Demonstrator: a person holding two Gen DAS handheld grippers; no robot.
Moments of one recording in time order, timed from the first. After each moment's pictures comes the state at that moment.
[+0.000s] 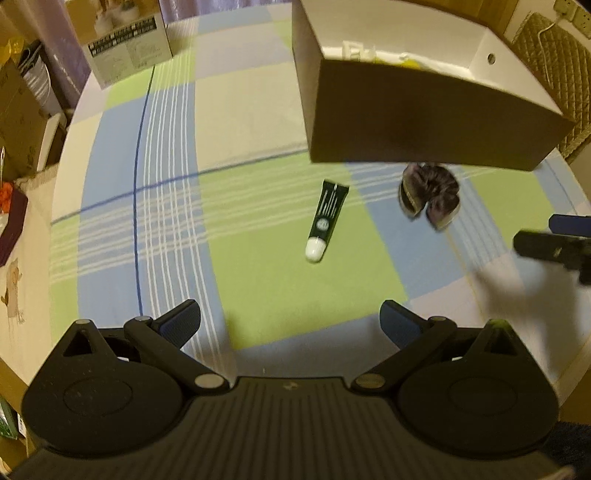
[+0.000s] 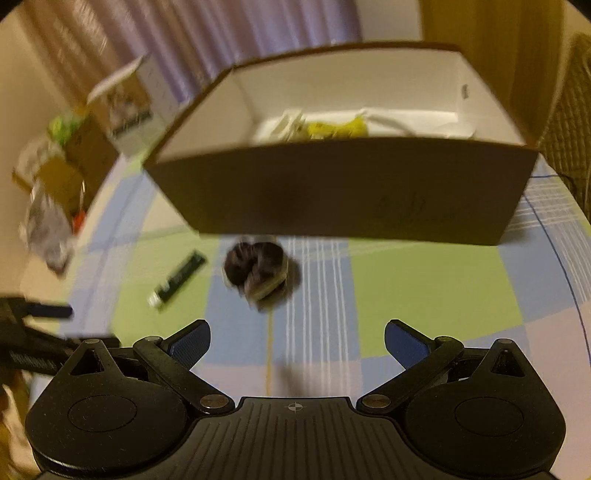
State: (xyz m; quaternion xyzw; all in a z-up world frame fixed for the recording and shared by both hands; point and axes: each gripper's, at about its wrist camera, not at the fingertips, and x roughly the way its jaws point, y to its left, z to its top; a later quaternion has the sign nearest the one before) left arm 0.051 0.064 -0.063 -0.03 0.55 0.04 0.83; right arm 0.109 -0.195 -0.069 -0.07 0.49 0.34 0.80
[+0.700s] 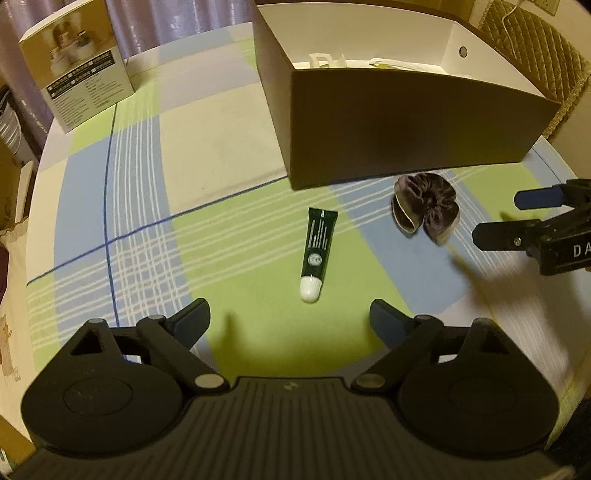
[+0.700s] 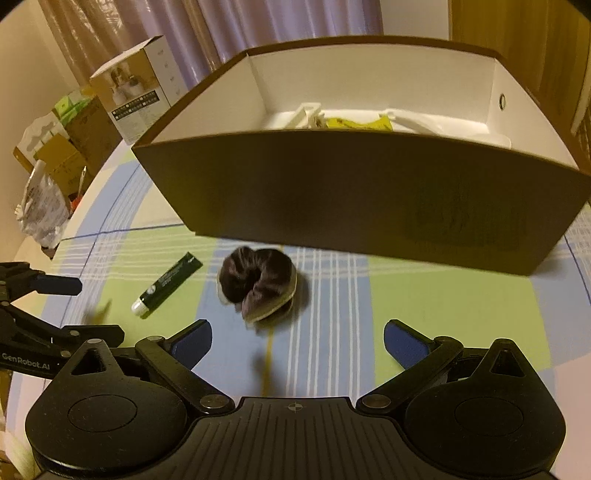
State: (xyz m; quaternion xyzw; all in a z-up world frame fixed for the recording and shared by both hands) left arm 0.076 0.067 -0.078 0.02 0.52 -0.02 0.85; right arm 0.131 -0.167 -0.087 -0.08 0.47 0.35 0.81
